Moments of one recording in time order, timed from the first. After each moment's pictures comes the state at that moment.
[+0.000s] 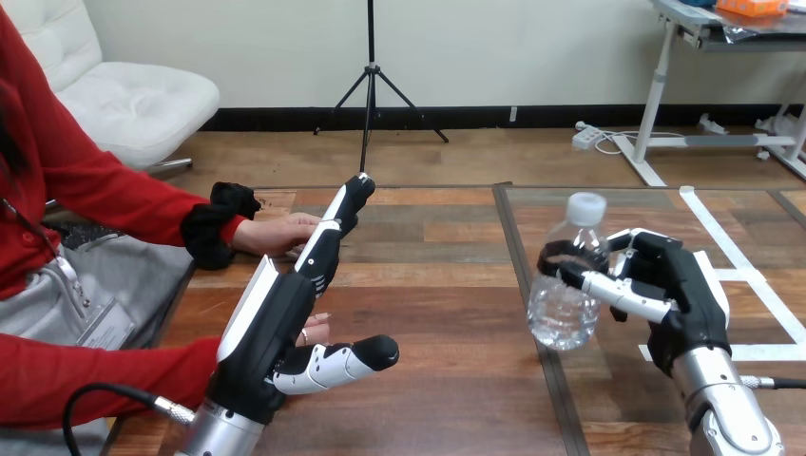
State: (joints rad) left arm -0.10 0.18 -0.05 0.64 0.01 -1.09 -0.29; right arm -0.37 -0.24 -0.24 0.93 0.10 -0.48 0.23
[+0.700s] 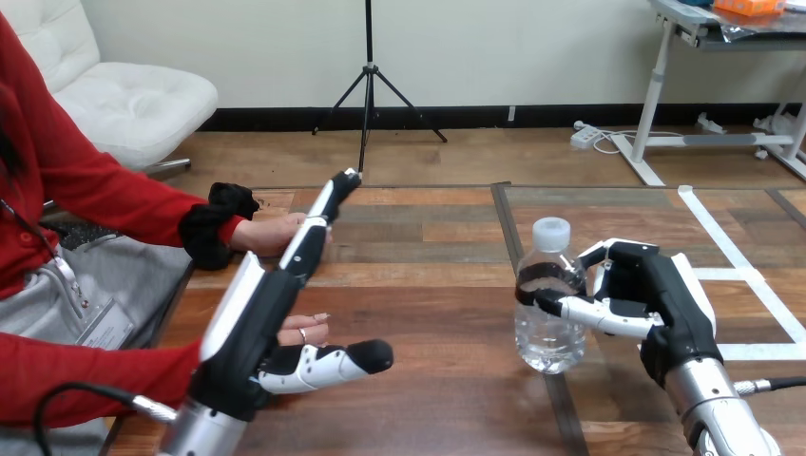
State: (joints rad) left arm -0.11 0.22 0.00 0.64 0.11 -1.14 -0.21; right arm -0.25 -0.24 -0.17 0.72 0.02 -0.45 0.21
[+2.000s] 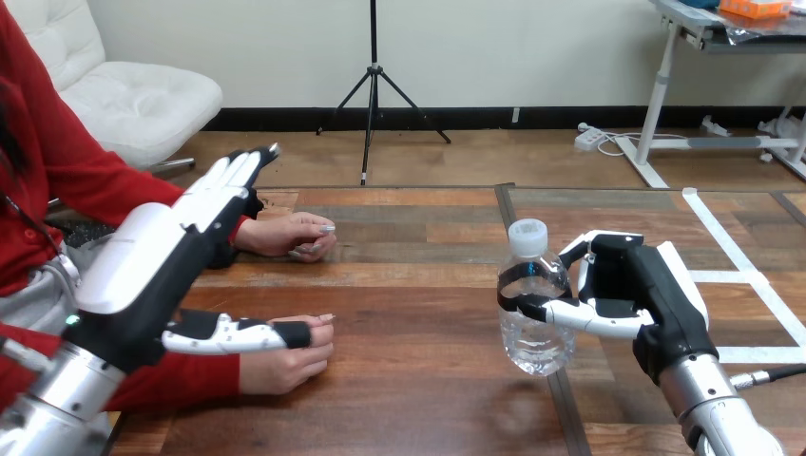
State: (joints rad) left arm -0.13 0.57 0.15 0.51 0.54 -0.96 0.03; right arm -0.15 -0.24 -0.11 0.45 -0.02 -0.36 0.21
